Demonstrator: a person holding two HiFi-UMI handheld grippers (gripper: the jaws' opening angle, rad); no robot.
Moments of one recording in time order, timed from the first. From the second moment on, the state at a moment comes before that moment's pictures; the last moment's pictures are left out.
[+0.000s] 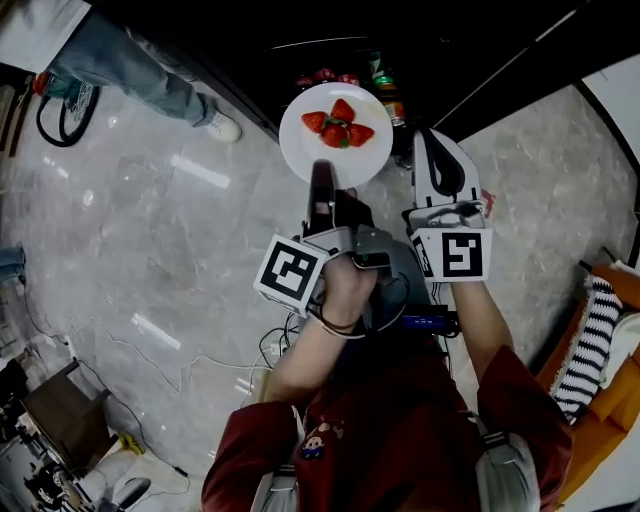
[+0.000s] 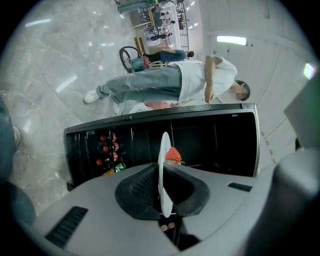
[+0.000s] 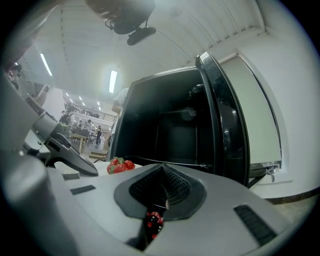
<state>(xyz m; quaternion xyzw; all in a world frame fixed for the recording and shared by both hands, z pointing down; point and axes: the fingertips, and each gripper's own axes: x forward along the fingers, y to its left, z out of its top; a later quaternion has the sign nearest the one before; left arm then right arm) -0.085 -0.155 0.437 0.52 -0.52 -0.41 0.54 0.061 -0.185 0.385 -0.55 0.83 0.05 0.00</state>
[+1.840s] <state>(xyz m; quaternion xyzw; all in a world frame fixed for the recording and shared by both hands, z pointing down) -0.093 -0.199 0.521 0.52 -0.54 -0.45 0.48 0.072 -0.185 0.496 -0.55 0.83 0.08 0.02</state>
